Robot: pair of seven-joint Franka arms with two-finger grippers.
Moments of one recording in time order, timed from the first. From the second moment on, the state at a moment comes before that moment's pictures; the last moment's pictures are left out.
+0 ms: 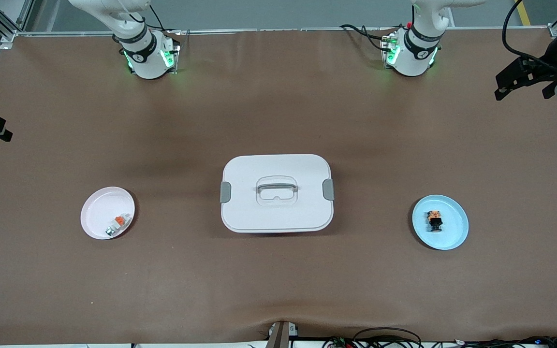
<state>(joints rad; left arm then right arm) -0.01 -0.10 -0.09 -1.55 0.02 1.43 -0.10 -0.07 0.03 -0.09 -1.52 0.01 1.57 -0.11</state>
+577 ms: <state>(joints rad) -0.01 -0.10 -0.09 -1.55 0.02 1.42 -0.10 -0.09 0.03 -0.05 -1.52 0.01 1.58 -0.11</state>
